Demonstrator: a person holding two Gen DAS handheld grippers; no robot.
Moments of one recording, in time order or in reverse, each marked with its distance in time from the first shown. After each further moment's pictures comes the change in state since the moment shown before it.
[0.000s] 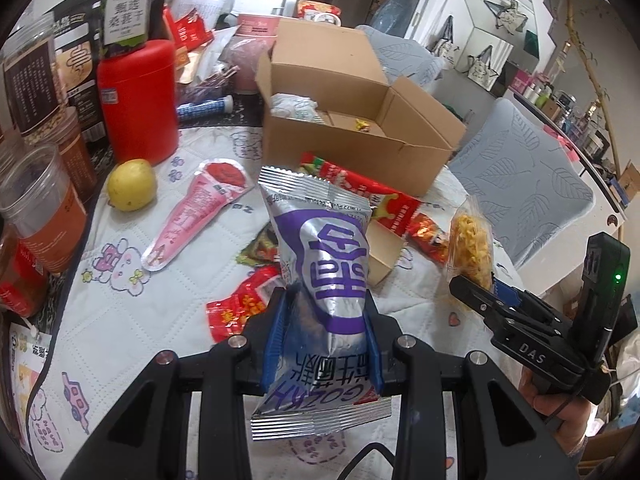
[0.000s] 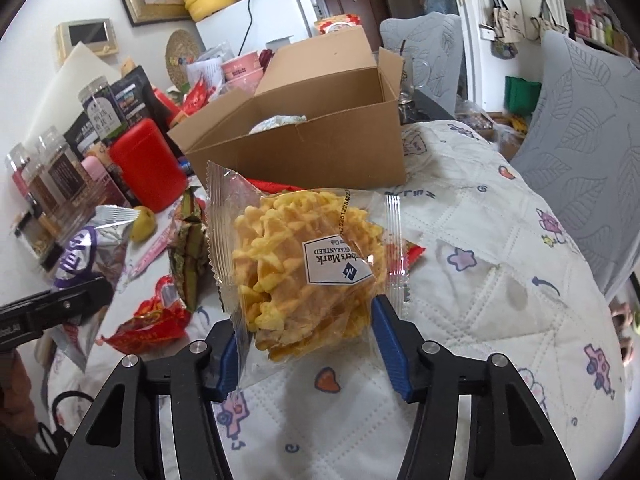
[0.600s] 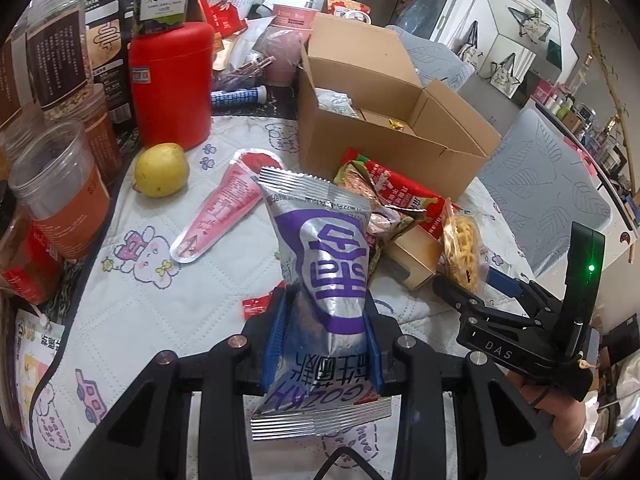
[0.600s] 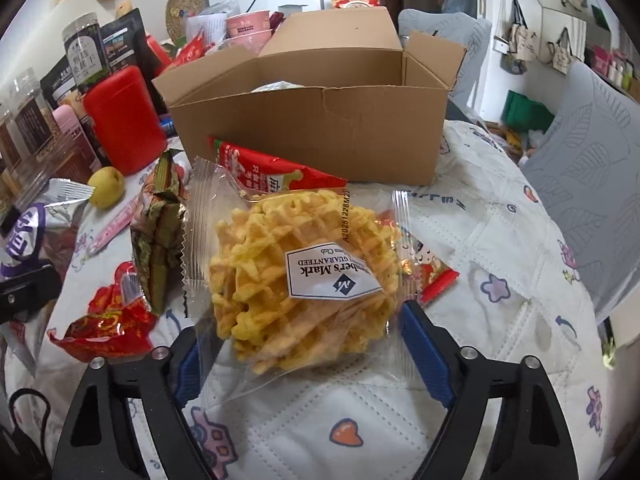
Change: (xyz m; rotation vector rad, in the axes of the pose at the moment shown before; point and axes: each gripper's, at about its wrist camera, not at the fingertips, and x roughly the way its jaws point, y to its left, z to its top) left arm 0.005 0.028 -0.001 -0.063 0.011 0.053; right arm 0.057 0.026 0.014 -0.137 0.089 -0.130
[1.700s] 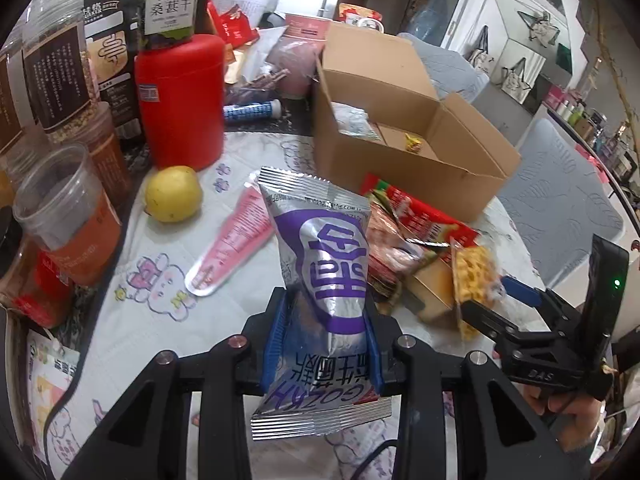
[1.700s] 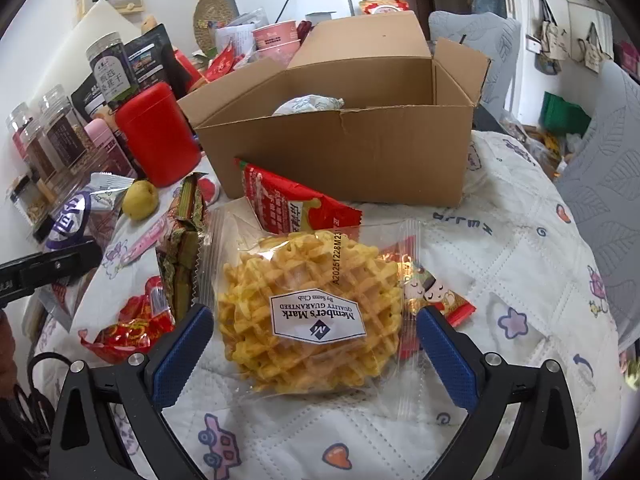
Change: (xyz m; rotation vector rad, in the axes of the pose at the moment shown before) left arm 0.008 0.008 0.021 -0.009 -0.022 0.045; right arm 0.000 -0.008 0.010 -0.034 -0.007 0.151
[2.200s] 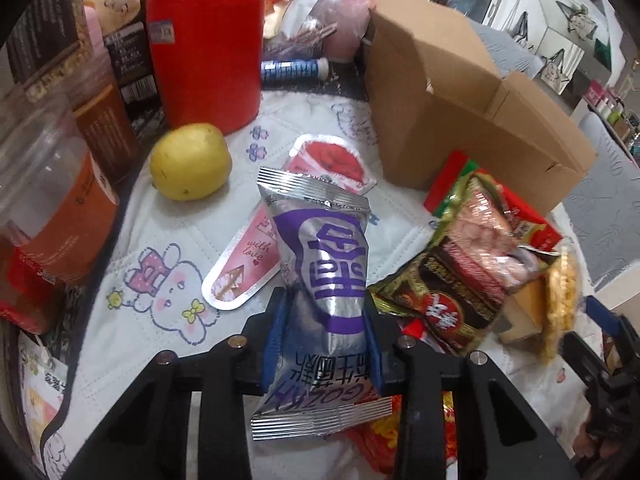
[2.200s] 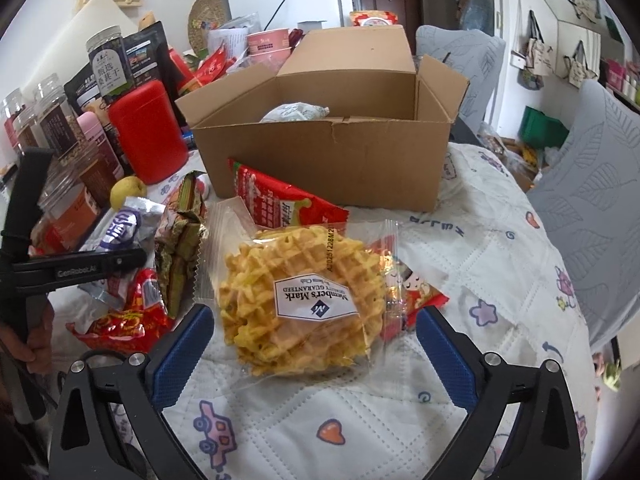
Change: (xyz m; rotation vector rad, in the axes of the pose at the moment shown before) left arm 0.061 0.033 0.010 -0.048 0.078 0.113; right arm -0.011 0.007 -0.005 -0.012 -0.017 -0.079
